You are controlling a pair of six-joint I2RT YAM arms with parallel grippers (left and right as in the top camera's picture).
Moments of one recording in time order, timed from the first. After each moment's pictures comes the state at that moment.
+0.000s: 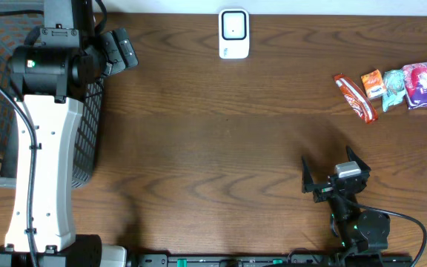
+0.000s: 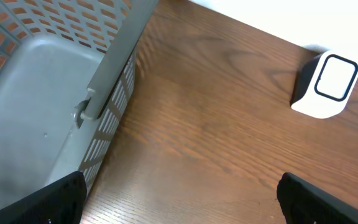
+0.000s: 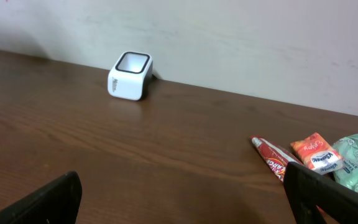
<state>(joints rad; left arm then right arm) -0.06 1.59 1.90 -1.21 -0.11 -0.39 0.07 0.01 0.01 -0.06 -0.14 -0.12</state>
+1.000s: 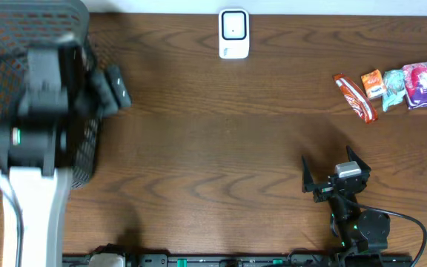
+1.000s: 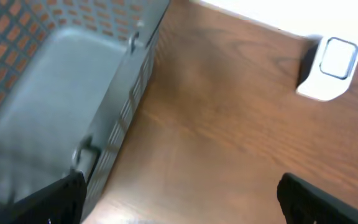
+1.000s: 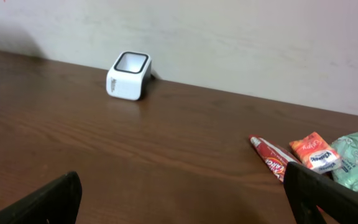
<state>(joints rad) -0.06 1.21 1.52 -1.11 -0.13 -0.34 0.07 0.01 0.01 -0.06 -0.14 -0.12</state>
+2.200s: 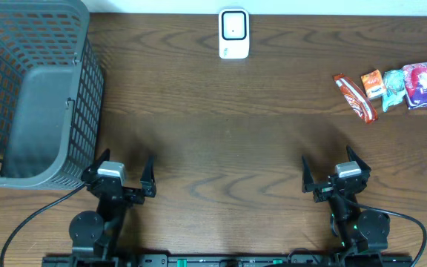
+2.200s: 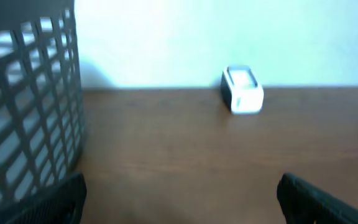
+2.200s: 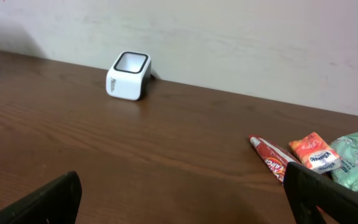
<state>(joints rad) -0.06 0.01 0.14 -0.20 0.13 -0.06 0.07 0.01 0.01 -0.06 -0.14 -0.12</state>
